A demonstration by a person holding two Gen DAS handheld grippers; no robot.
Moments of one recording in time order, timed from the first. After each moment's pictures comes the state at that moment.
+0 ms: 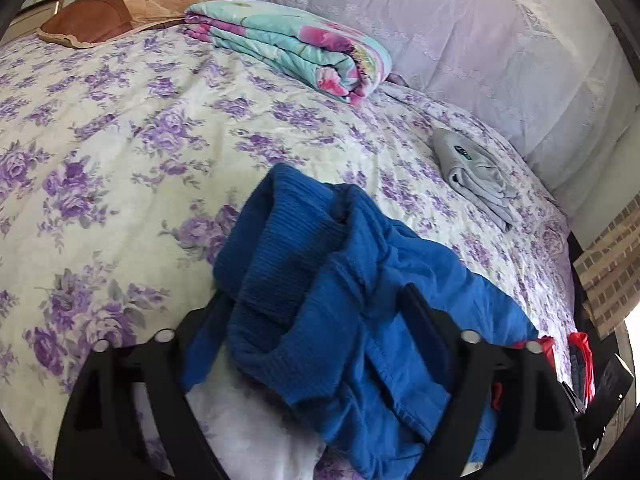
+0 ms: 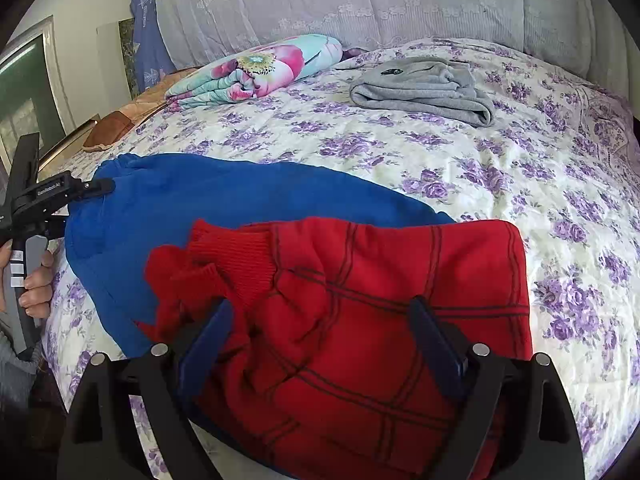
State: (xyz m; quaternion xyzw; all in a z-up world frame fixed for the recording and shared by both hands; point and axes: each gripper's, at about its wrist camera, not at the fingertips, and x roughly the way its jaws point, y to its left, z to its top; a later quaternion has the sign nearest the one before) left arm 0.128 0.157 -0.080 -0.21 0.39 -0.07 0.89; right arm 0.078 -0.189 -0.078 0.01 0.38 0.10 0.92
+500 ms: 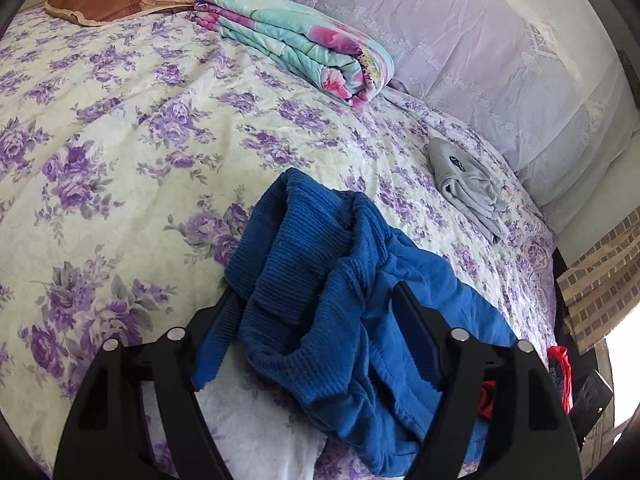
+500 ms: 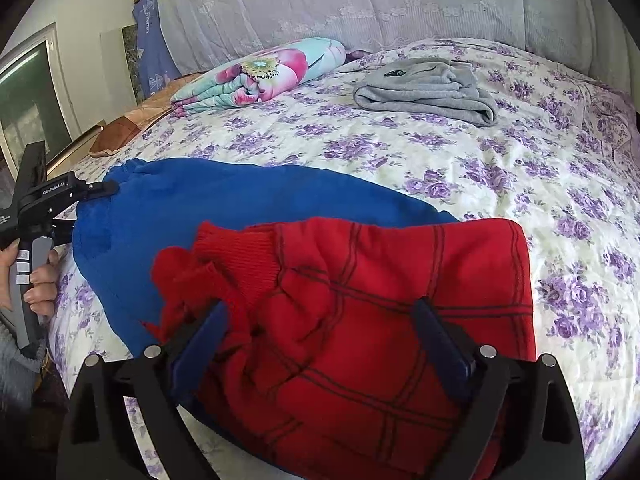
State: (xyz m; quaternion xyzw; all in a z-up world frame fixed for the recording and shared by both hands) left arm 0.129 0.167 -0.083 -0.25 0.39 -0.09 0.88; right arm 0.076 -0.192 -0.078 0.02 0.37 0.11 0.92
